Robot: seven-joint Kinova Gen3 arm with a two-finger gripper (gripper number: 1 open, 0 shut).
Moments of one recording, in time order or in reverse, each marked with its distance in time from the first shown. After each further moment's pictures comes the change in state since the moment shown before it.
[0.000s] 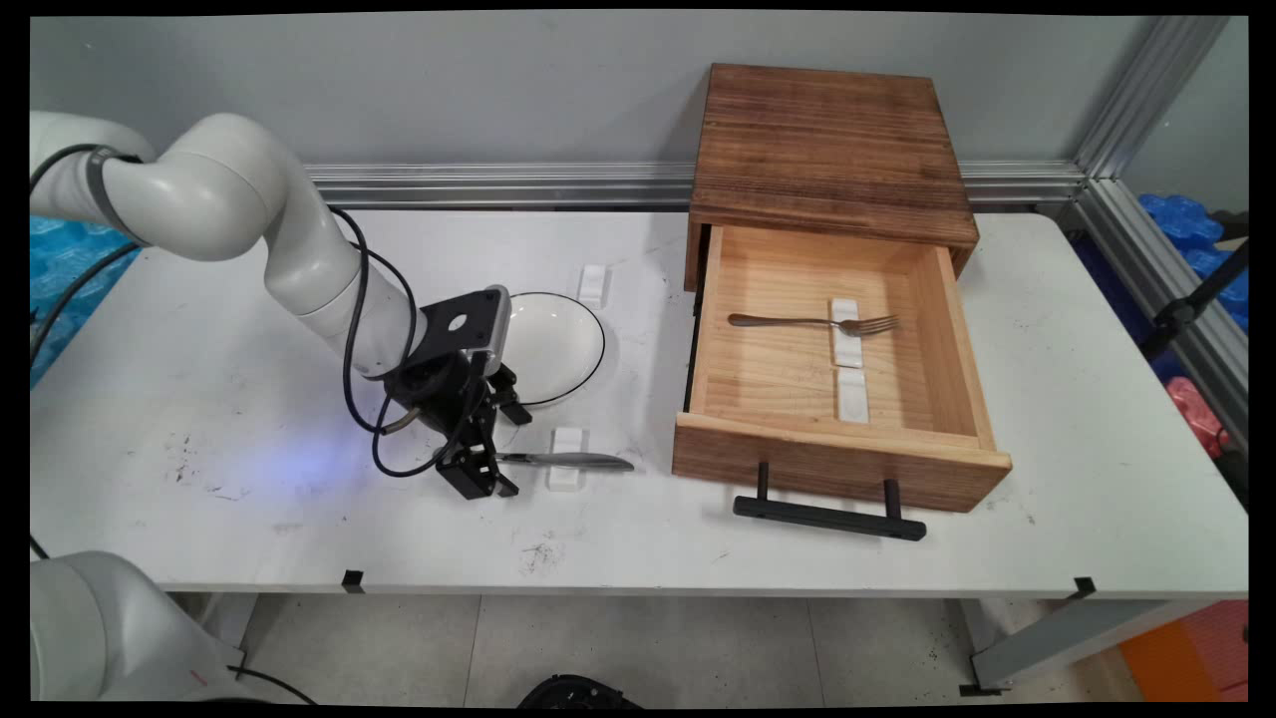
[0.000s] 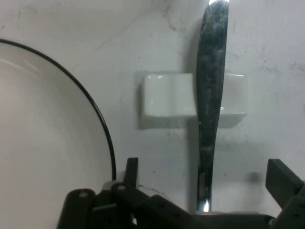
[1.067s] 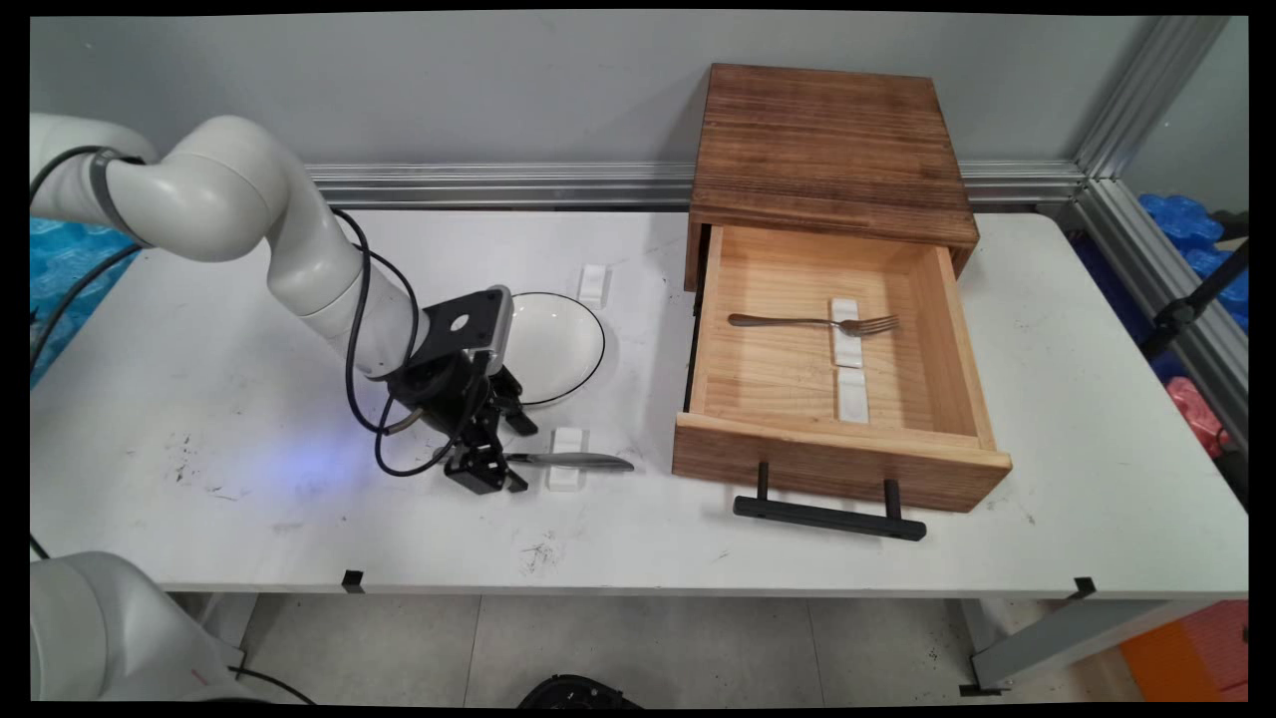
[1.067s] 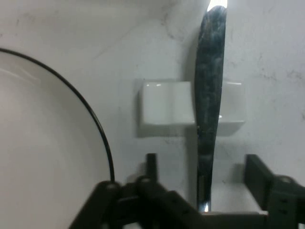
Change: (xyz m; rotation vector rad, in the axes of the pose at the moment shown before) arm 0.001 -0.001 0.002 -0.007 0.016 0.001
